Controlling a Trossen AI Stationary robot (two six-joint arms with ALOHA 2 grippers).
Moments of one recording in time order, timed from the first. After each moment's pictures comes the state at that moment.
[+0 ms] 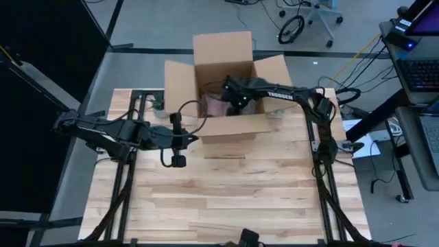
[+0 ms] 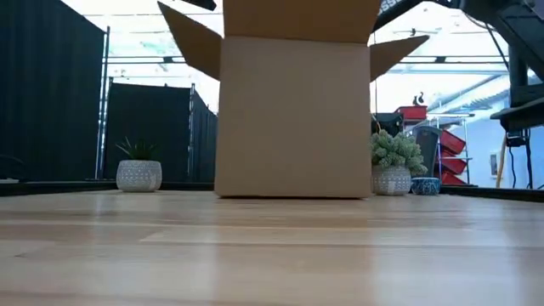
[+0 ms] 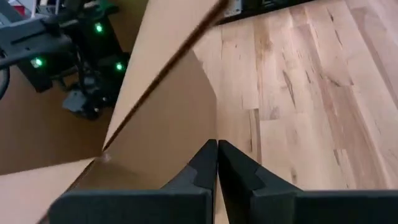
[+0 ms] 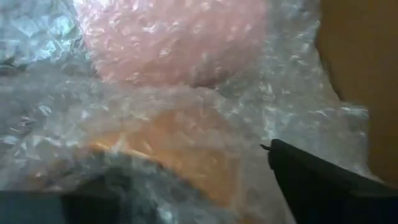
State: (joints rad) left arm -0.19 1.17 1.15 -0.61 -0.42 0.11; right arm -0.51 2.01 1.68 -0.83 -0.05 -0.12
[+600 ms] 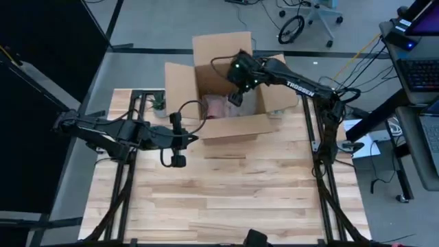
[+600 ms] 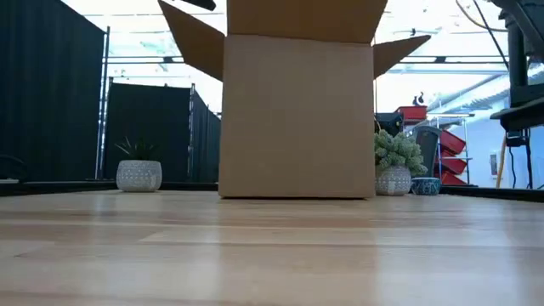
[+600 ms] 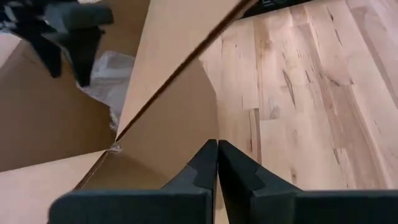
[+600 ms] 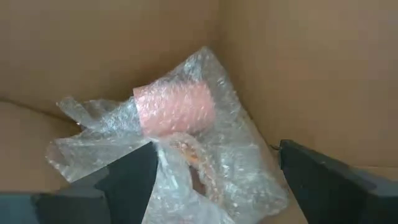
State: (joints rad) left arm -0.19 1.17 1.15 -0.62 -0.42 0.11; right arm -0.51 1.89 2.00 -1.05 -0.03 -0.14
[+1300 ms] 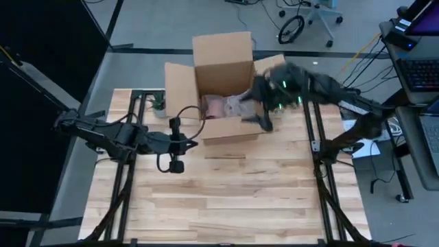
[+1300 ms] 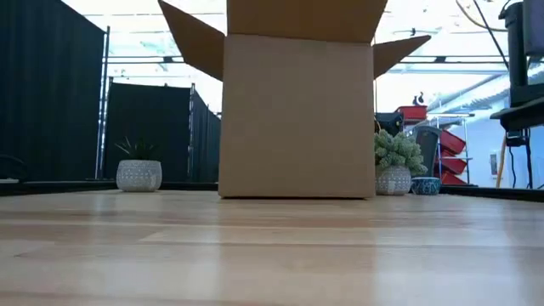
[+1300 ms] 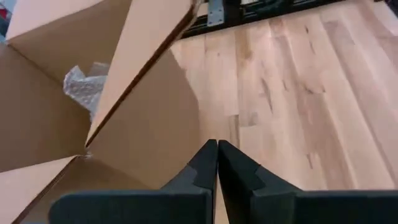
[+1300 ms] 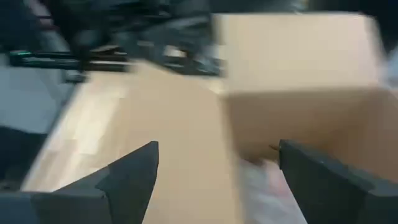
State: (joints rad) left arm -0.28 1.16 1.15 -0.61 -0.42 0.06; right arm -0.11 1.39 1.70 -0.83 -0.21 -0.13
